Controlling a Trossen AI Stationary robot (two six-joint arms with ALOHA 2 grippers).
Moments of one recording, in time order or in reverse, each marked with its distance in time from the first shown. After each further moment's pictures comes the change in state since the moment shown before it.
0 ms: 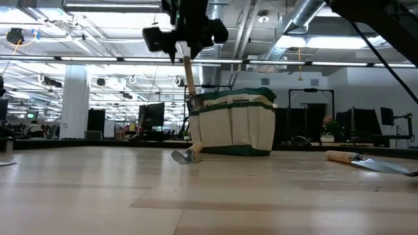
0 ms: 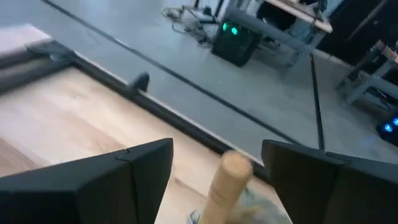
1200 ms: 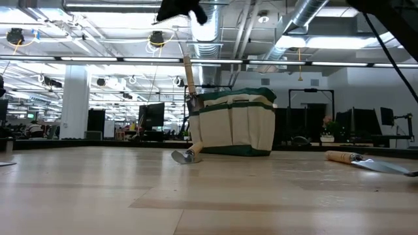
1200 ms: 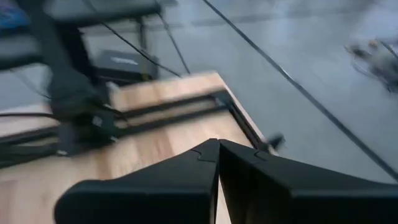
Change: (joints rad) left arm 0.000 0.000 0.000 0.001 0.006 0.003; right arm -0.168 -0.221 -0.011 0.289 -0.874 -0.533
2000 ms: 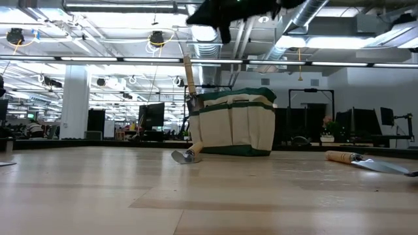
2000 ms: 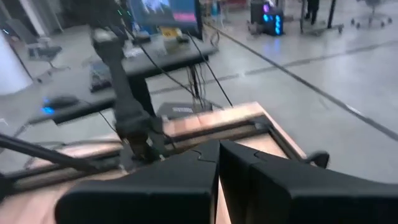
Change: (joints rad) left arm 0.000 0.000 0.000 0.000 -0.041 0.083; right arm -0.133 -0.454 -0.929 0.726 -0.359 0.092
